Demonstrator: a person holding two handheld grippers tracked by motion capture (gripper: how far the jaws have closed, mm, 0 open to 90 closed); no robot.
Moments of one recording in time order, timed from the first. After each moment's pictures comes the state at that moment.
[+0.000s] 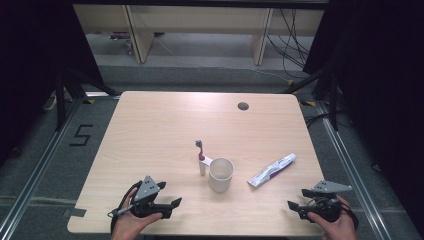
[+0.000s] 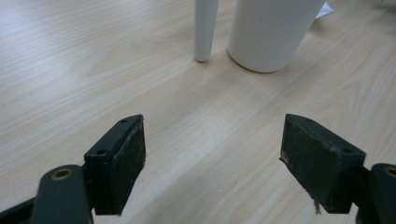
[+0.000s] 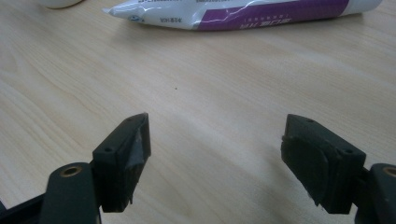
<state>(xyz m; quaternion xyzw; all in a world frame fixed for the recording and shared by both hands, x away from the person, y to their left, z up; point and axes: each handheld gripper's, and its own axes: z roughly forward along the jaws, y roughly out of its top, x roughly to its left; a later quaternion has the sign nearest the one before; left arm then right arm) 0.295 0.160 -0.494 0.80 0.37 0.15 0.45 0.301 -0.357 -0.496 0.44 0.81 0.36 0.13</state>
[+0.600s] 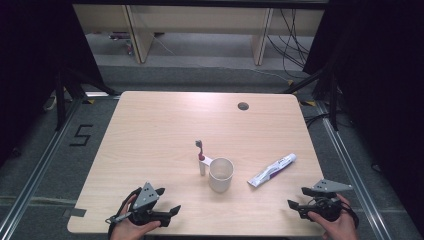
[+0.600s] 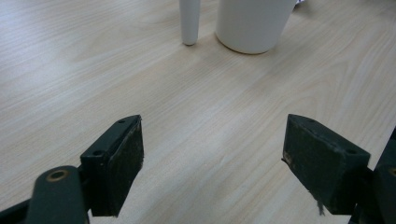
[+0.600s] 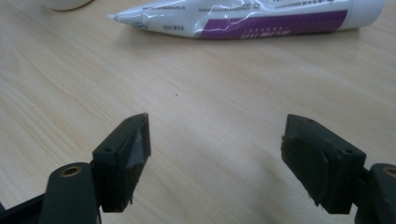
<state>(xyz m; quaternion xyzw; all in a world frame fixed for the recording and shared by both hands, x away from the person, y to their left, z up) 0.283 0.162 -0.500 0.81 0.35 0.15 0.44 0.302 -0.356 -0.491 0.43 0.82 0.35 0.13</state>
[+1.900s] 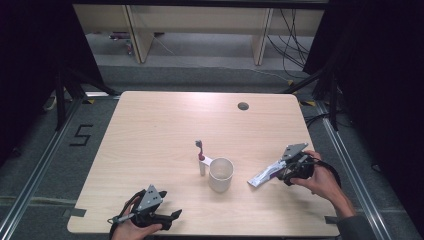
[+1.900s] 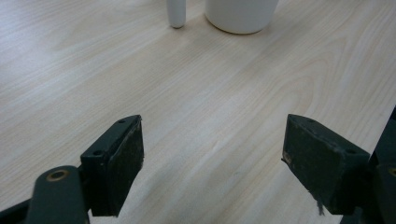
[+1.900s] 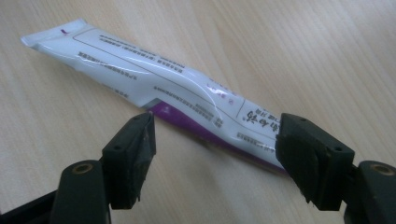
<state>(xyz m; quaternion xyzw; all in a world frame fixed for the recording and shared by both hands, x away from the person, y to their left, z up) 0.282 0.159 -0.506 0.84 0.33 0.14 0.42 0.410 -0.302 -0.460 0.25 0.94 0.19 0.16</state>
